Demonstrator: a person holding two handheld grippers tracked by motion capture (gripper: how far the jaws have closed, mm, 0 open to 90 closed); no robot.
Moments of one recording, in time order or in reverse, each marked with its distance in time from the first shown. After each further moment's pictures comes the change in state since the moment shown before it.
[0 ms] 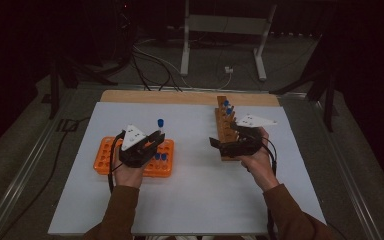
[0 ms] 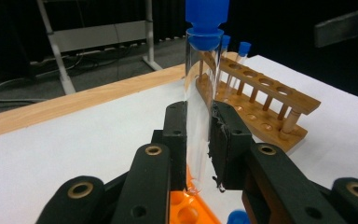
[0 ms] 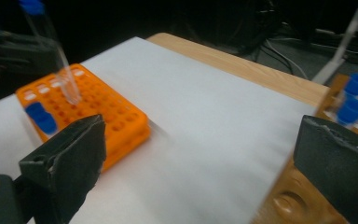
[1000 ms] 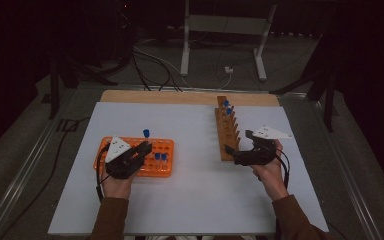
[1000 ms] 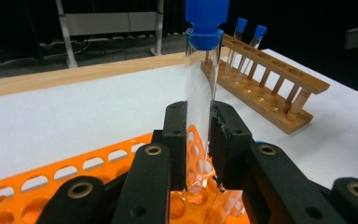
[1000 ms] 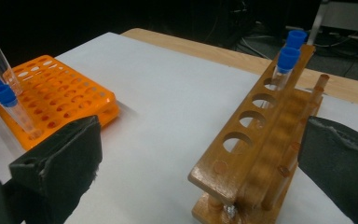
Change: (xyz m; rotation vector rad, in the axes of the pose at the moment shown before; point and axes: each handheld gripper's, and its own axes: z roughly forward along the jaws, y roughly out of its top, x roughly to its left) left arm 0.012 -0.033 -0.024 0.012 0.019 -0.074; right arm -0.021 -0.041 -0.023 -0.033 -0.077 0.043
